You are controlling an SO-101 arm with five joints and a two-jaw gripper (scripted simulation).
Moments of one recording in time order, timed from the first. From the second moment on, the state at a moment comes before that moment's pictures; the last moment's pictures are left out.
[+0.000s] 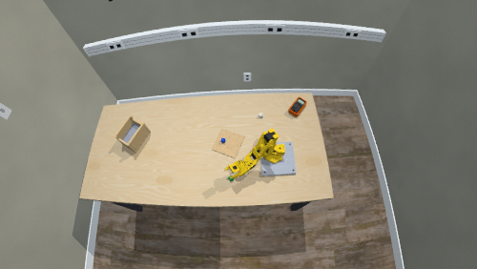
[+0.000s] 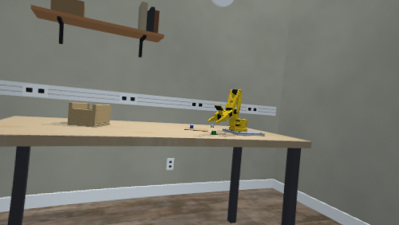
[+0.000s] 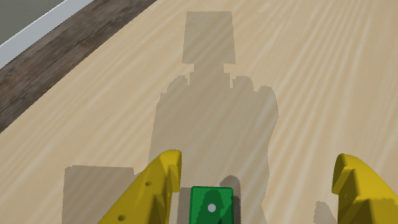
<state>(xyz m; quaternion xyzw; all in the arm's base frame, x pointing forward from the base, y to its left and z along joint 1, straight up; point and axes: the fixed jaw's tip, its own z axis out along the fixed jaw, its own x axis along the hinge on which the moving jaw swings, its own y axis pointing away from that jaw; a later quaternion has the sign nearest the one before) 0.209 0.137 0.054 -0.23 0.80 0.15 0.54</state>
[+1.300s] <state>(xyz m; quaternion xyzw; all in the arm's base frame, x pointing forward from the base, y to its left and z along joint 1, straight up) 0.215 0.141 0.149 -0.19 0.67 0.19 0.69</state>
